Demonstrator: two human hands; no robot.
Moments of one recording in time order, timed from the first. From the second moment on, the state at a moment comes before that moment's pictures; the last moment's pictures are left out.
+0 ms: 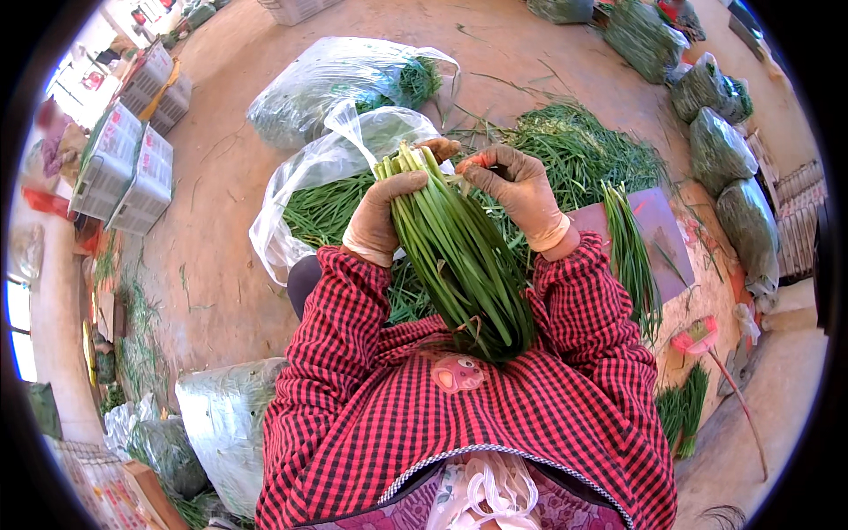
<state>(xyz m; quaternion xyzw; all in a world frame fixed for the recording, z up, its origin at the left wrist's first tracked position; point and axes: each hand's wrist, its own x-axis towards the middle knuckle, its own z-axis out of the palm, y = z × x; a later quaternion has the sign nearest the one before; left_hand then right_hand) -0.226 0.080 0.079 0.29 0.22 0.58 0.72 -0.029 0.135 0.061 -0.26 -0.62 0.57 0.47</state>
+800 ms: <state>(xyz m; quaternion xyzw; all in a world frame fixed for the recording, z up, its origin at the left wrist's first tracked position) -0.254 0.090 0.079 0.30 0.29 0.62 0.67 -0.041 0.103 0.097 -0.11 -0.84 0.26 0.46</state>
